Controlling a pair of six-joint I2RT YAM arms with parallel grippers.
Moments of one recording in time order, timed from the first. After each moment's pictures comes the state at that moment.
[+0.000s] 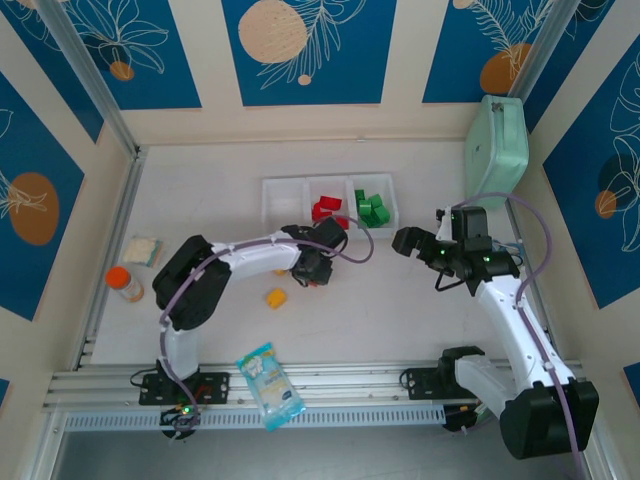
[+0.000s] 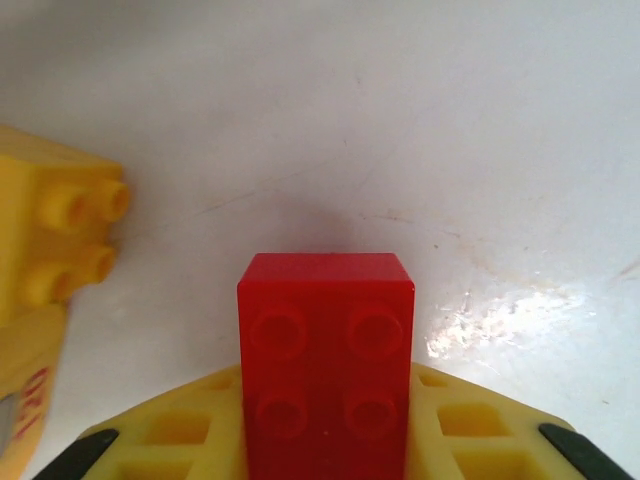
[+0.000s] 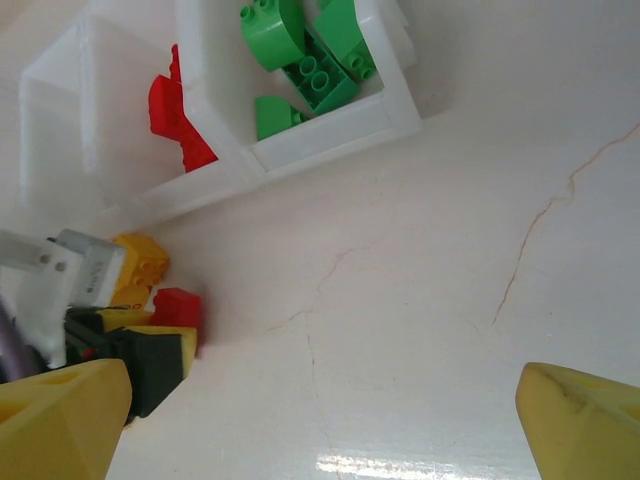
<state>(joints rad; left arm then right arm) -0.87 1.91 1.33 -0.69 -0.13 -0.52 0.09 0.95 0.79 -0.70 -0.32 0.49</state>
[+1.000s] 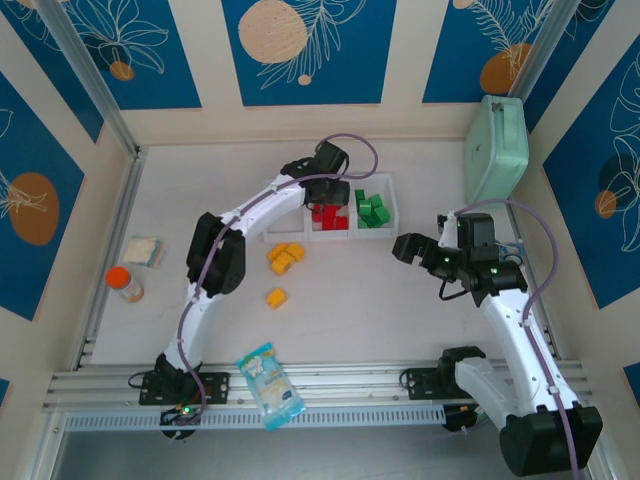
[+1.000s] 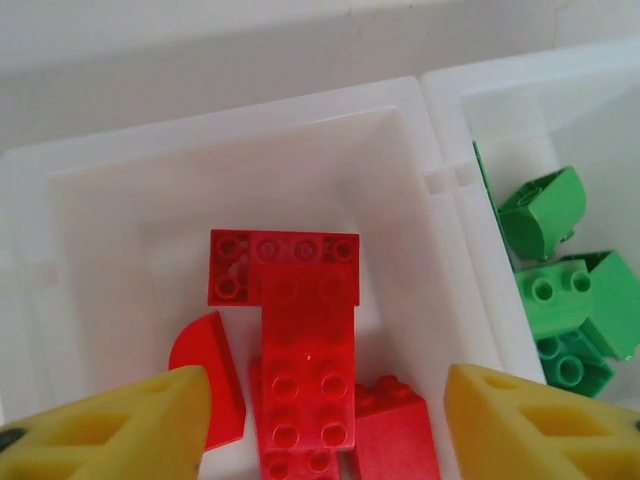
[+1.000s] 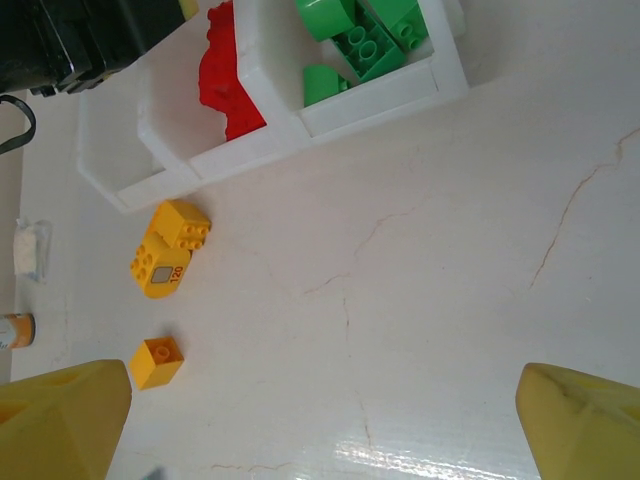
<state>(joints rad) -0.67 2.29 2.08 -0.74 -0.12 -0.46 0.09 0.86 0.79 -0.77 -0.40 0.49</state>
